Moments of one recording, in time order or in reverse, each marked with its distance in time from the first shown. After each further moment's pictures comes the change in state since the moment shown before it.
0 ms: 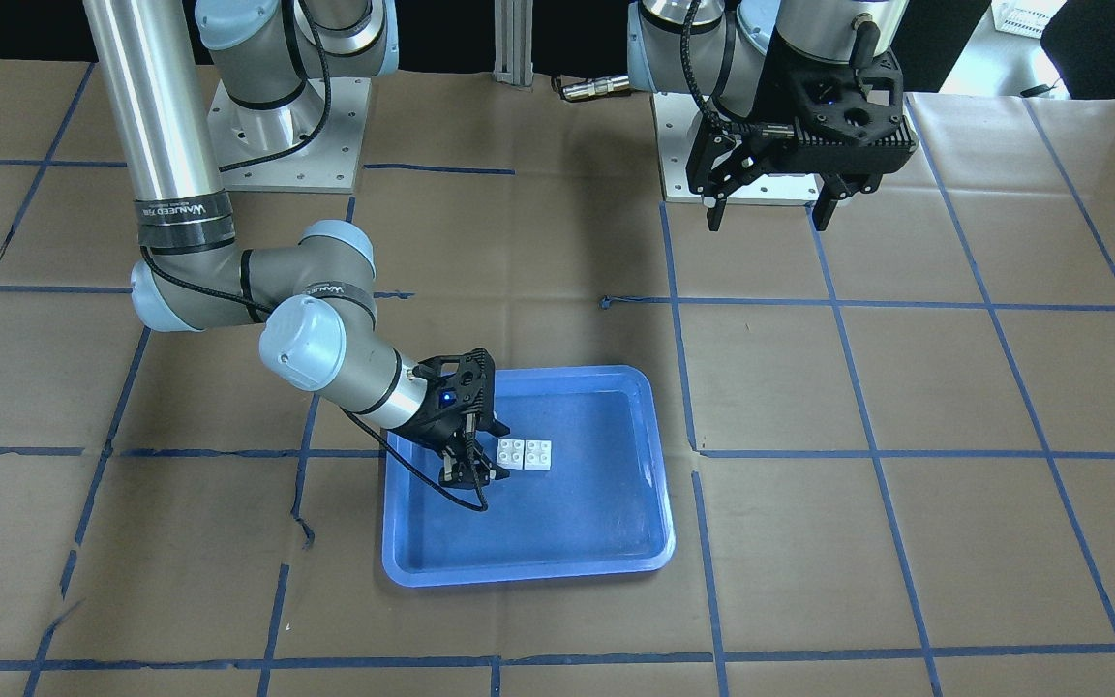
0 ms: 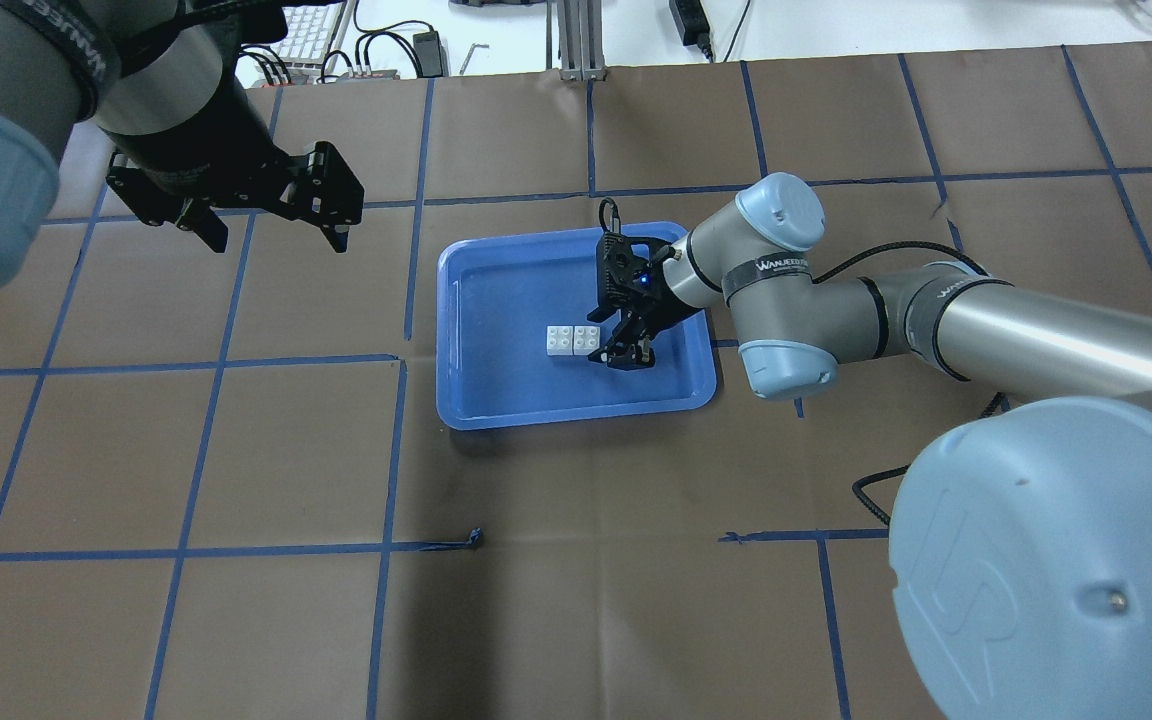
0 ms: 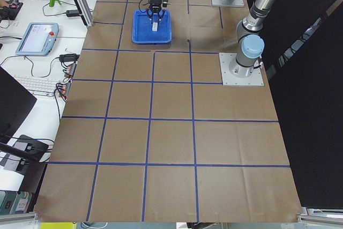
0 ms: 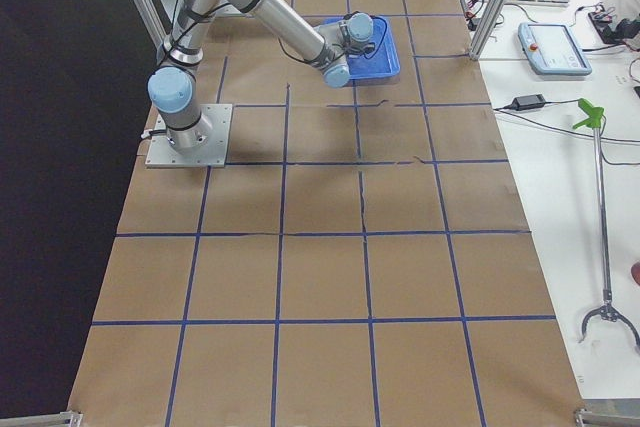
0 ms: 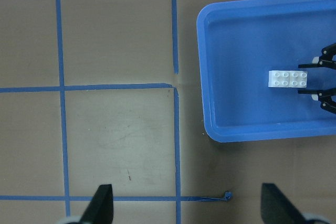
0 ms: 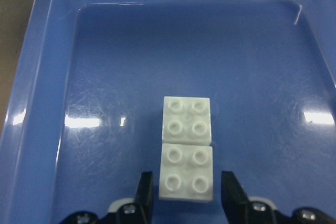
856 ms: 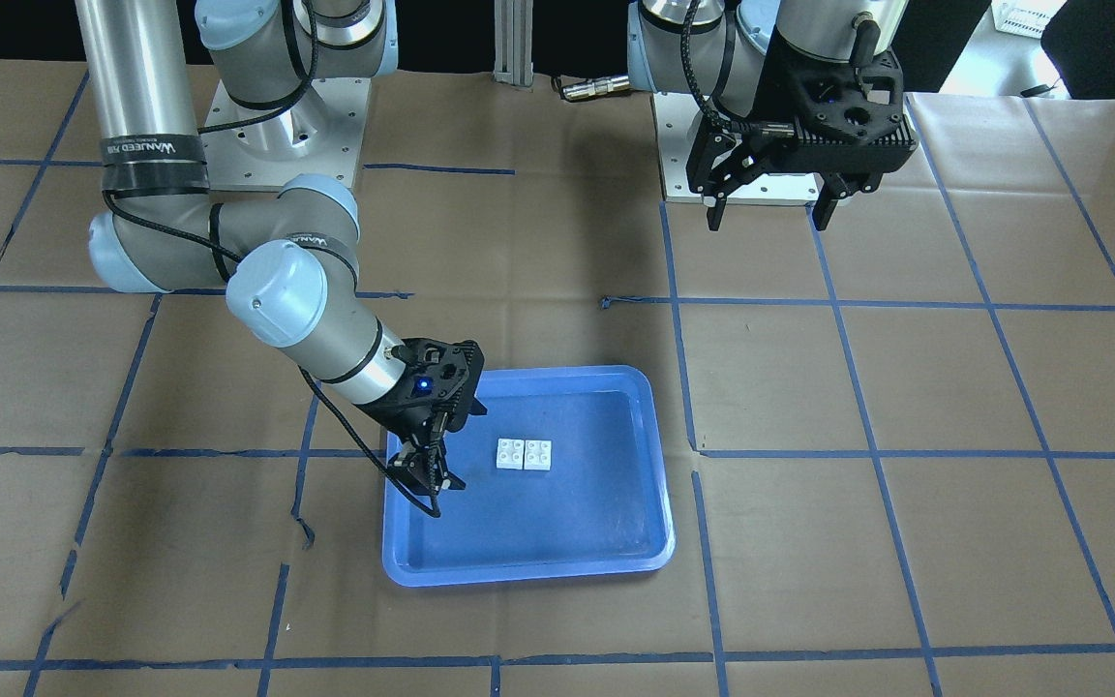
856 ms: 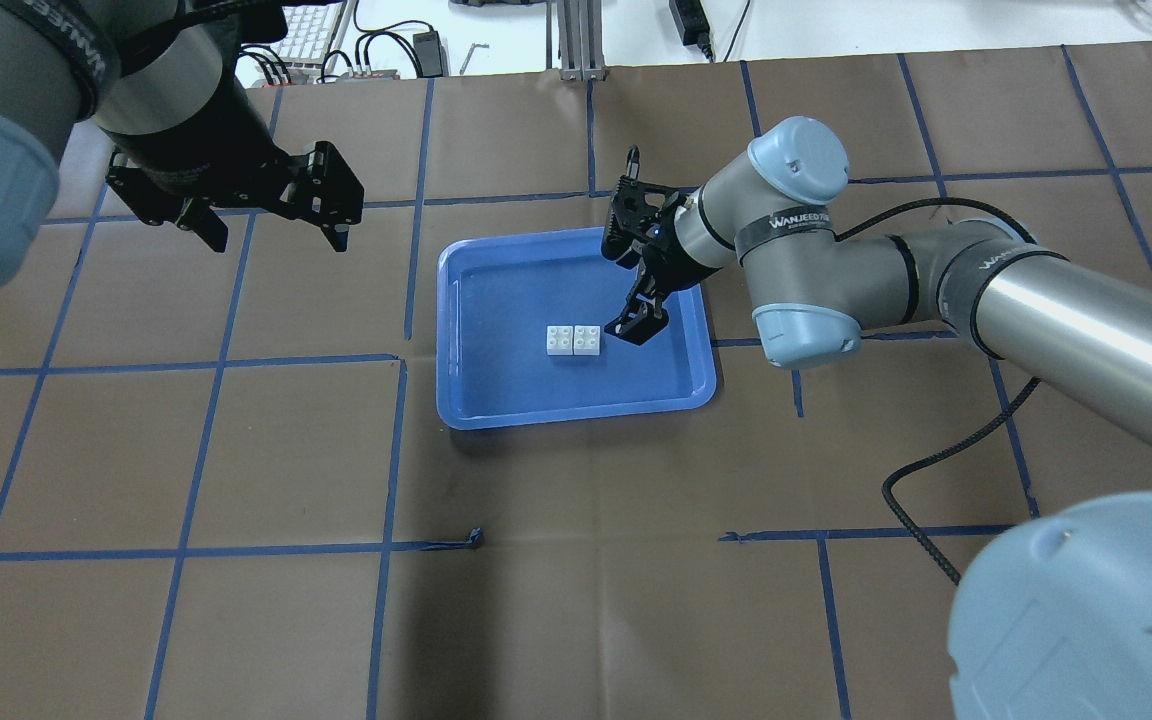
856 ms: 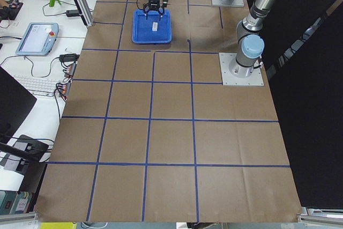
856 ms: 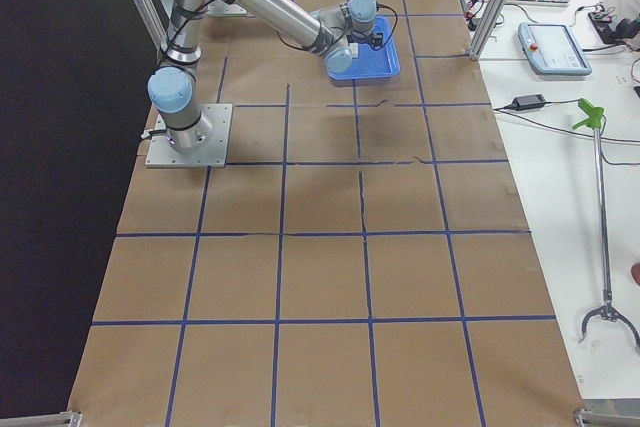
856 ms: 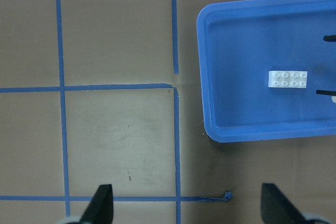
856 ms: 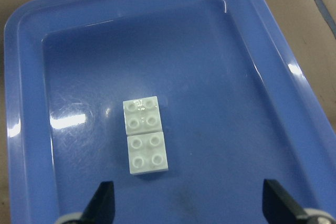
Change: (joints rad) left arm 0.000 0.000 0.000 0.000 0.000 0.000; right arm -0.010 -0.150 -0.041 0.151 -0.166 0.270
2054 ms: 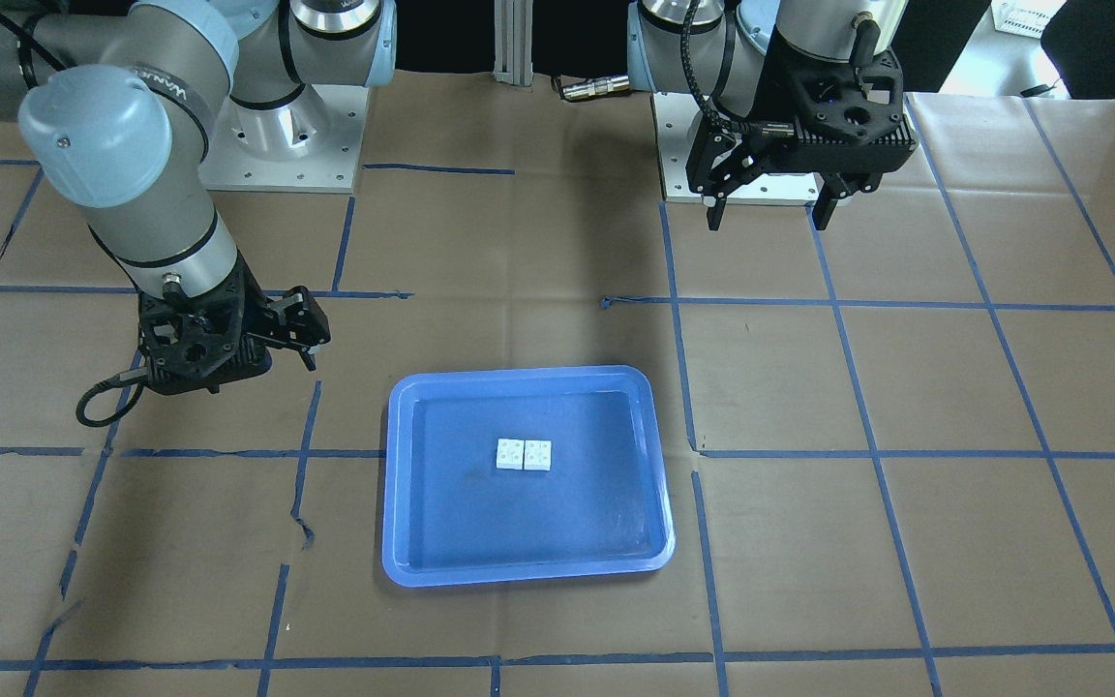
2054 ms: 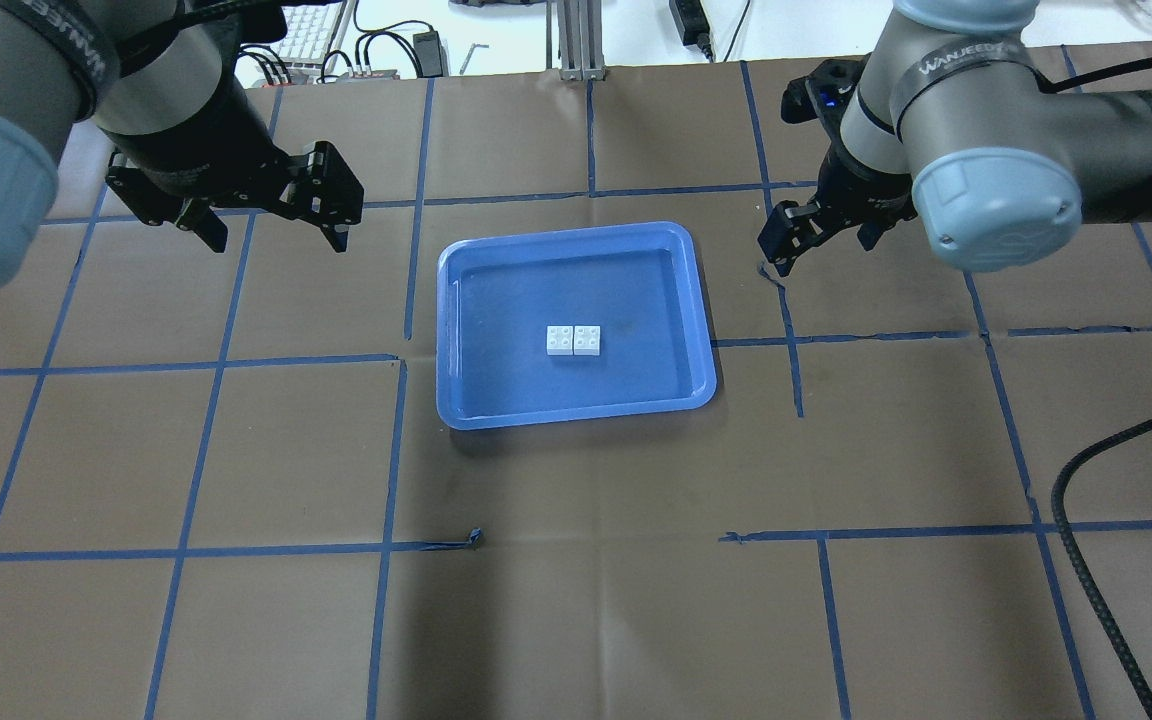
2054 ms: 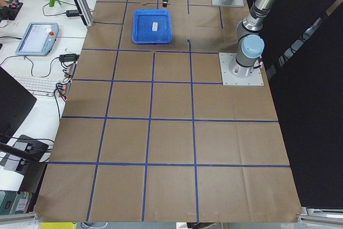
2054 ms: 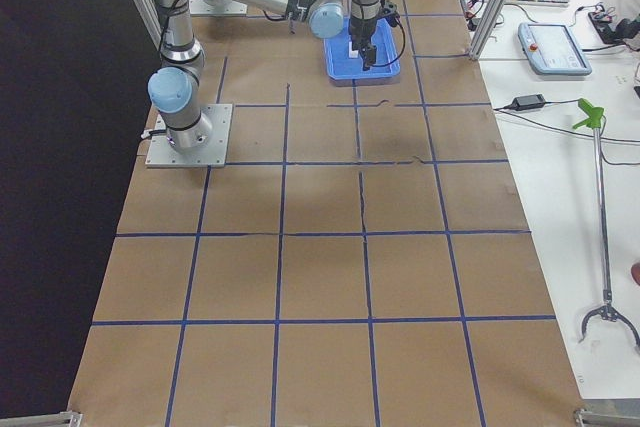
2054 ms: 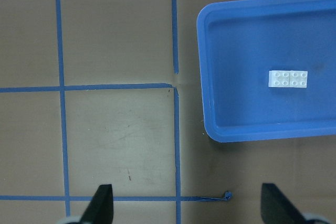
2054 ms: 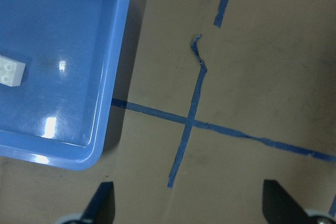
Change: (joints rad) left arm 0.000 0.000 0.000 0.000 0.000 0.000; right arm -0.135 -0.258 -0.138 0.560 -0.412 0.903
